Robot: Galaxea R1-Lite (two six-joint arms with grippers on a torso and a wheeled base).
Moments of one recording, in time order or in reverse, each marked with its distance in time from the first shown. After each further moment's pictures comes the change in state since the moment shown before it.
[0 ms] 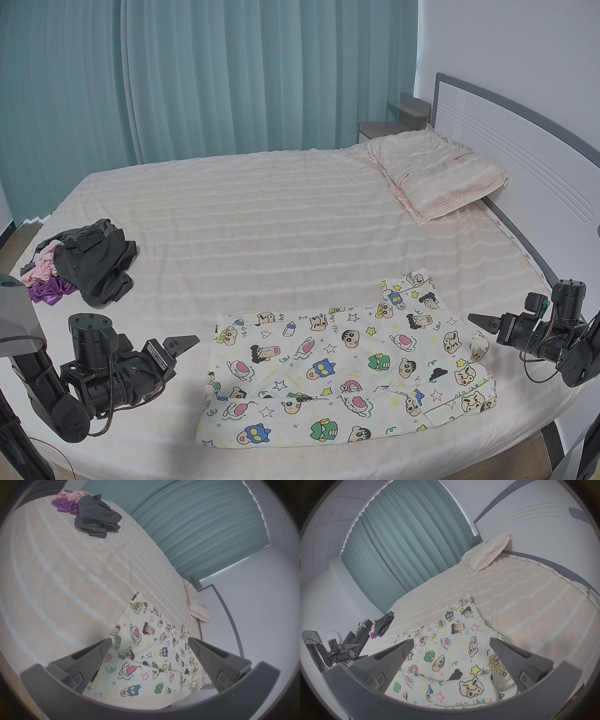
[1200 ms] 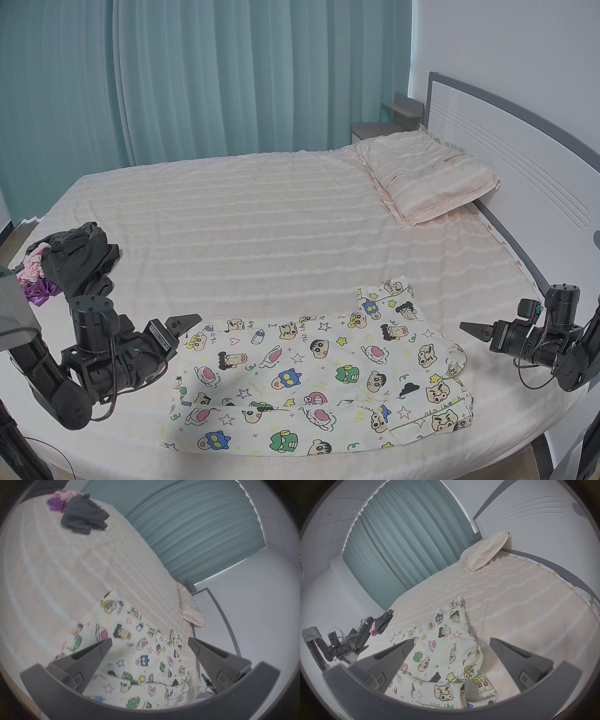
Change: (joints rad) left arm -0.007 -0.035 -0.100 0.063 0.037 0.023; right arm 0.046 0.017 0.018 -0.005 -0.006 0.001
